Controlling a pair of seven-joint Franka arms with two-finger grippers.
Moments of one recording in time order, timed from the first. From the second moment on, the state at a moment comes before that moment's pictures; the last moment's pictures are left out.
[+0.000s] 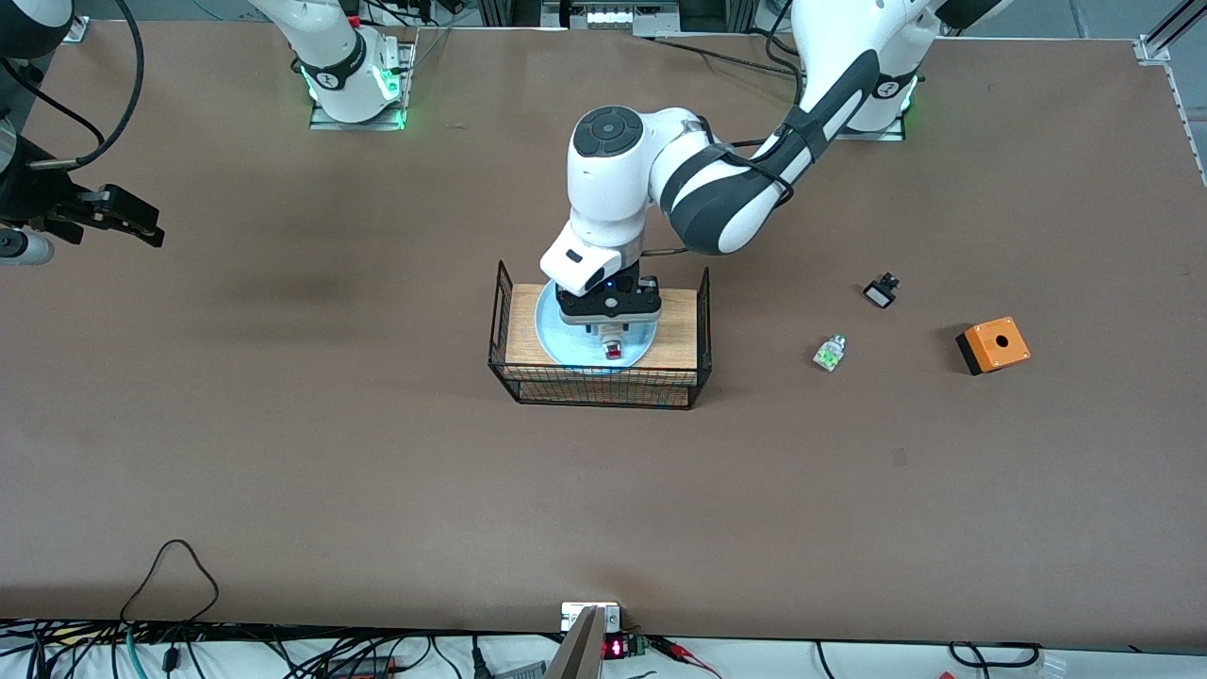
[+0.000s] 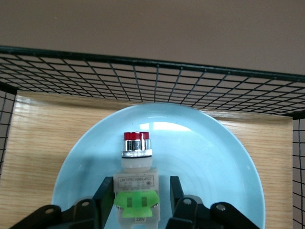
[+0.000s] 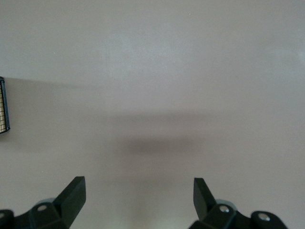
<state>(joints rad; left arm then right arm) -0.40 0.67 -0.50 -1.41 0.53 2.14 -1.14 0.04 -0.02 -0.08 -1.71 -0.04 1.66 -0.02</state>
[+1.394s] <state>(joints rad) -0.11 0.37 -0.50 -1.29 0.25 1.55 -0.85 0.04 -0.01 -0.08 -1.71 -0.04 1.66 -0.02</state>
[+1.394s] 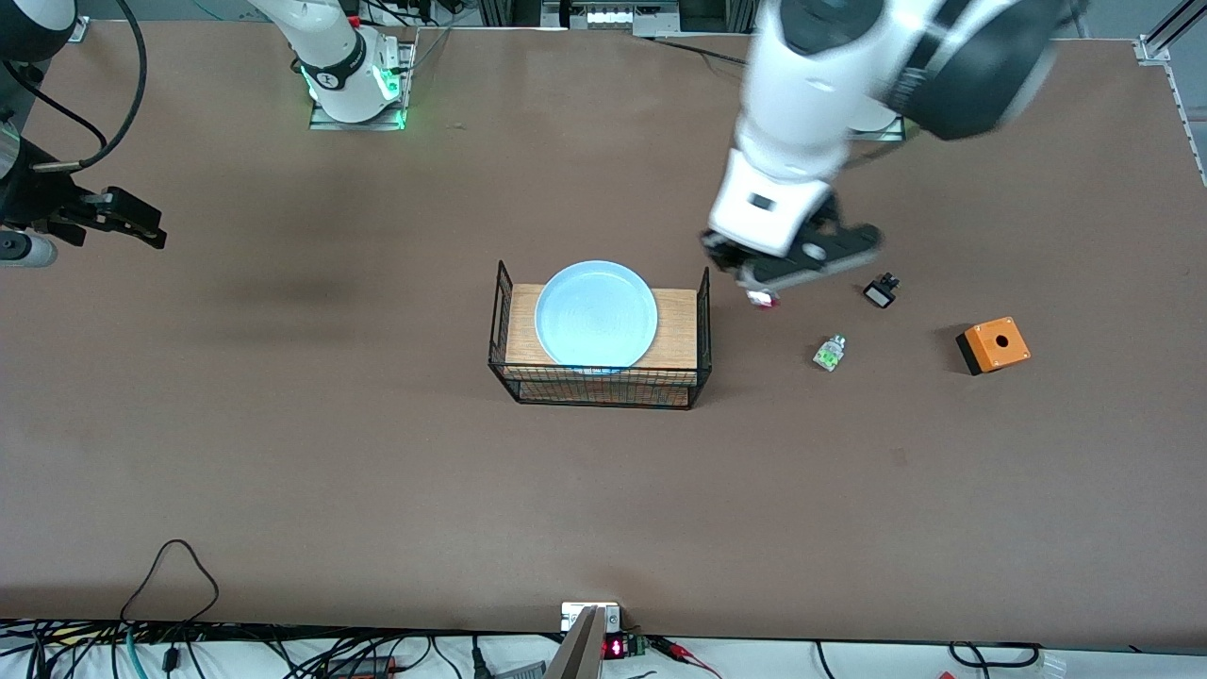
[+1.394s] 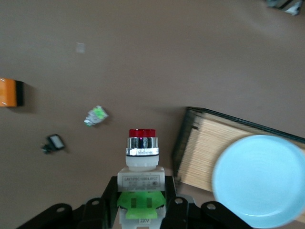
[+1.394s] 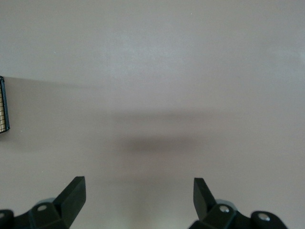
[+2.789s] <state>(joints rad) 0.42 0.62 -0.49 -1.85 0.33 2.23 0.10 0.64 0.28 -0.05 -1.55 0.11 1.87 1.07</state>
